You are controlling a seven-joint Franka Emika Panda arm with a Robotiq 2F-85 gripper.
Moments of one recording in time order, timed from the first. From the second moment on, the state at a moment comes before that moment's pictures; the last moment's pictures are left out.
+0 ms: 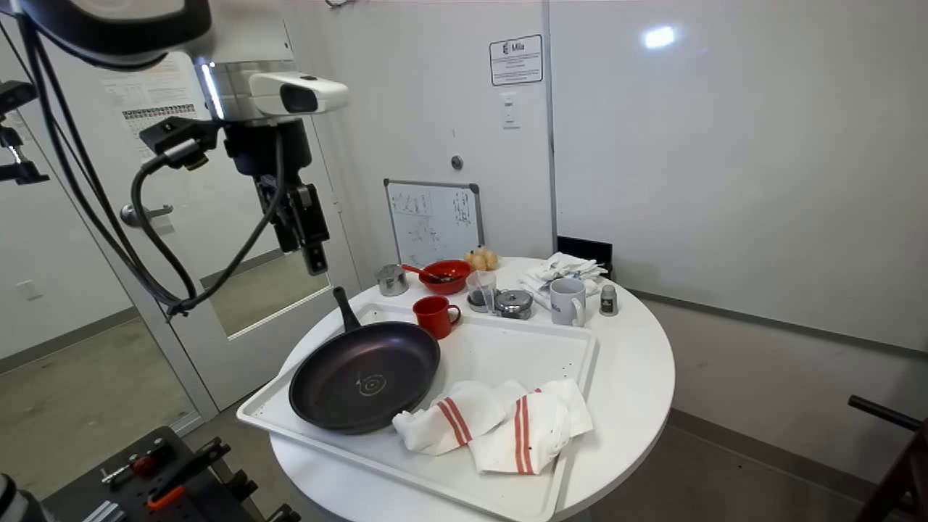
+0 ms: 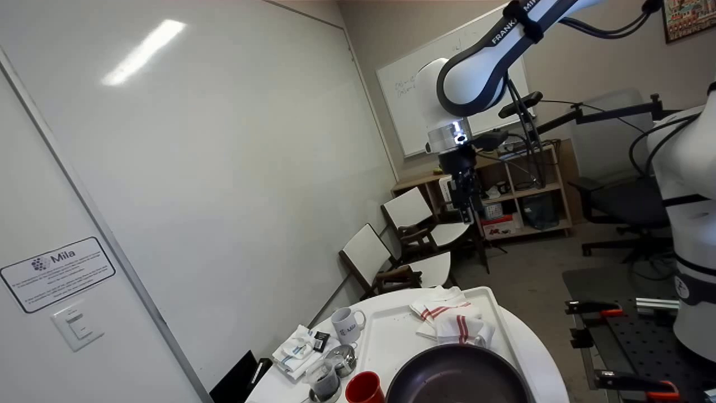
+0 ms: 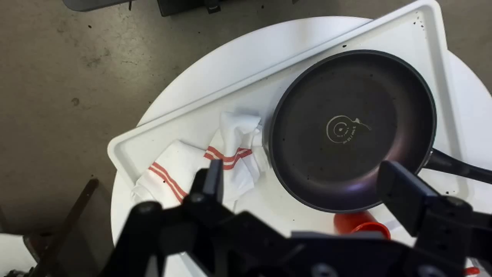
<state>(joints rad) -0.15 -0.55 -0.14 -2.58 -0.03 2.02 -0.02</state>
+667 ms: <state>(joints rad) -0.12 -0.39 -0.12 -2.56 0.01 2.12 -0.02</state>
